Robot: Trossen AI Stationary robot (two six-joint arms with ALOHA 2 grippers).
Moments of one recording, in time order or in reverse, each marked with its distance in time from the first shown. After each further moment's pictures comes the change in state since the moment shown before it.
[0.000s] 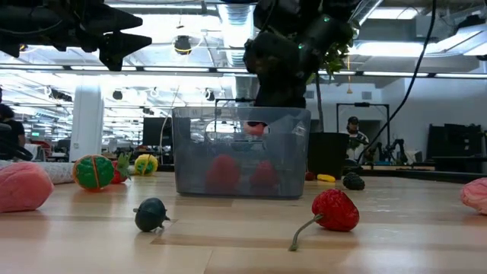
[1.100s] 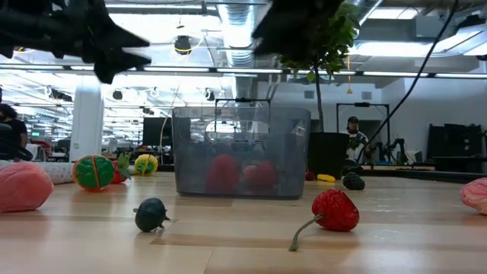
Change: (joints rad) left arm 0.001 0.000 0.001 -0.094 -0.206 -0.114; right arm 0.073 -0.244 0.002 0.019 -0.004 -0.086
